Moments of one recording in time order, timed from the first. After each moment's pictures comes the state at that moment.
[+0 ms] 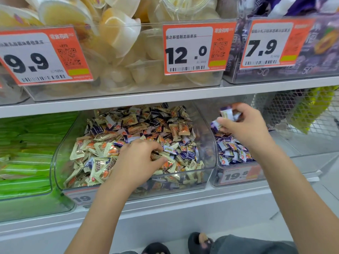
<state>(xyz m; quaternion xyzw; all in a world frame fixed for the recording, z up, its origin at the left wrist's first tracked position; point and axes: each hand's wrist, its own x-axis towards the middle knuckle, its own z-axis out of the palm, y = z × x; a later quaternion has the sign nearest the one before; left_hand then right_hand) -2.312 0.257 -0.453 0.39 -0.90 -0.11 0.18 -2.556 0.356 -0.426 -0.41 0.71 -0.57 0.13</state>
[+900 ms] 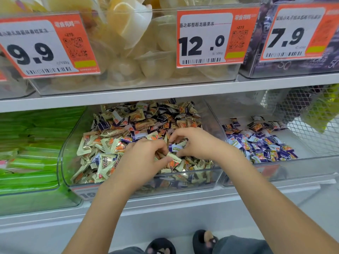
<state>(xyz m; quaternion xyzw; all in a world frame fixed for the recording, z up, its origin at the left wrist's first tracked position) -2.303 0.254 -0.454 0.35 -0.90 -0.16 0.19 -2.487 0.288 -0.455 -0.66 0.69 -0.19 0.23</state>
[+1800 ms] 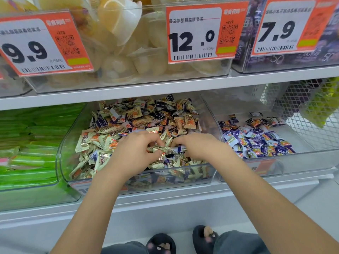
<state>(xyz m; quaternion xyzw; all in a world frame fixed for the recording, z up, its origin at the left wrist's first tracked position) -2.301 0.246 -0.447 0.37 -0.90 -0.16 0.14 -2.483 0.292 -0.460 -0.66 0.74 0.07 0.11</state>
